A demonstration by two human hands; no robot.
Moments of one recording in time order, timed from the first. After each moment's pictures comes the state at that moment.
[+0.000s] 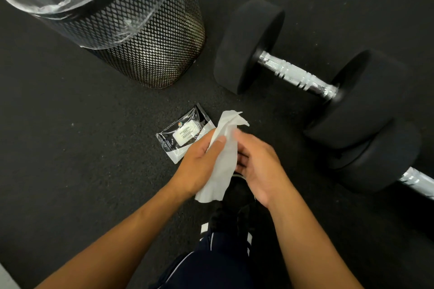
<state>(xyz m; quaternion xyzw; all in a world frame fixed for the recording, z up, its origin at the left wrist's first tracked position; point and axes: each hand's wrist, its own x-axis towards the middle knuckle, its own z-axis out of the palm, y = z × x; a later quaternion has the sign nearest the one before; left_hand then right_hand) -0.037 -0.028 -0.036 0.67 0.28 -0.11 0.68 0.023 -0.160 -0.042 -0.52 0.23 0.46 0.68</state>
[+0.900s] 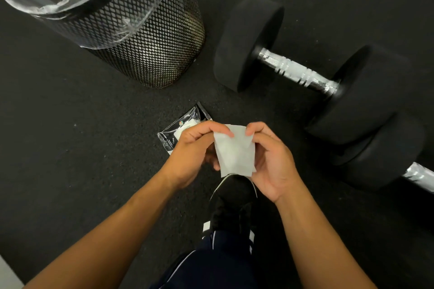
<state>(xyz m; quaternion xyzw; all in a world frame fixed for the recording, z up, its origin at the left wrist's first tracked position) -0.026 -0.014 -0.028 0.60 0.27 -0.10 0.75 0.027 -0.174 -0.045 -0.42 0.21 0.43 0.77</state>
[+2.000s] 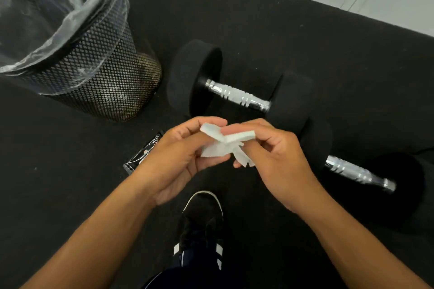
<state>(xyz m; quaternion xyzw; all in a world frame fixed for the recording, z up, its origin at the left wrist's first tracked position) 0.022 -0.064 0.072 0.50 0.25 -0.20 0.81 0.053 -0.250 0.055 -0.67 -0.08 0.25 0.70</state>
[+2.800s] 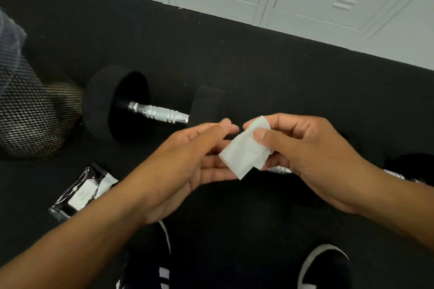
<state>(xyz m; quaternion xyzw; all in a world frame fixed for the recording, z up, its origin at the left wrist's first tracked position) 0.063 -0.187 0.130 0.57 0.13 -0.34 0.74 0.076 -0.393 0.136 -0.72 0.05 0.26 0.64</state>
